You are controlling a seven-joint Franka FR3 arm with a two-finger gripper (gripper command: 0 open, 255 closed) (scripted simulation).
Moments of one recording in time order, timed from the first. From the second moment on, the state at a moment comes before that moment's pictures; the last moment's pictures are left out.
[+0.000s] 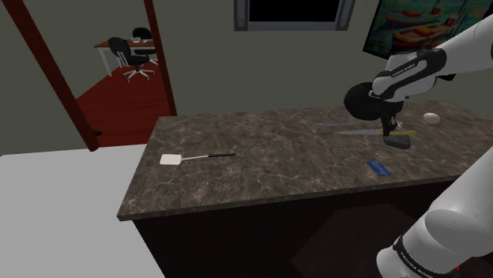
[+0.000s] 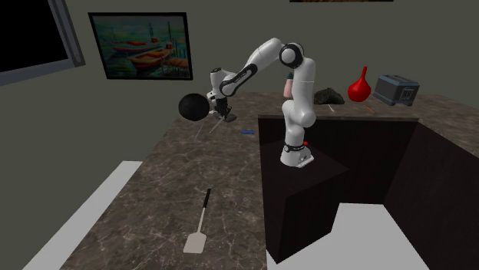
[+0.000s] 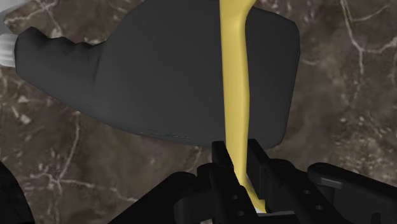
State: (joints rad) arm -0.18 -0.04 -0.71 -2.28 -0.30 2.20 -1.31
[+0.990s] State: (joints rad) arm -0.18 -0.15 -0.69 -2.17 -0.34 1.99 -1.30
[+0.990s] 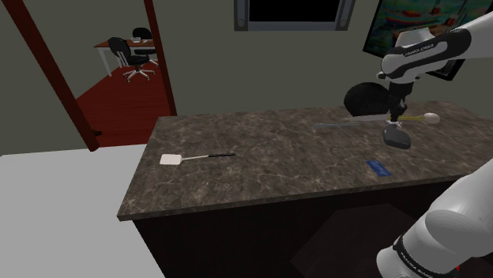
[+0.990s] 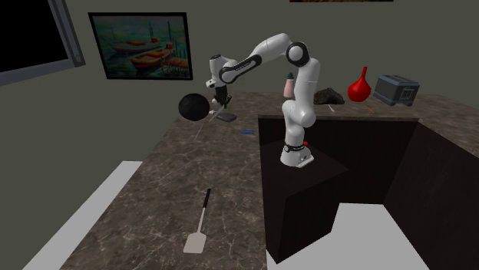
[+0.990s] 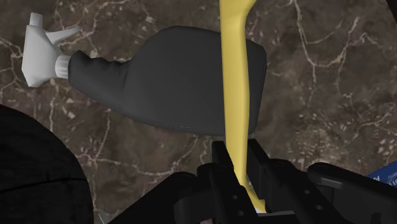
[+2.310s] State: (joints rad) arm -0.09 -0.22 -0.53 -2.07 -0.32 1.79 -1.13
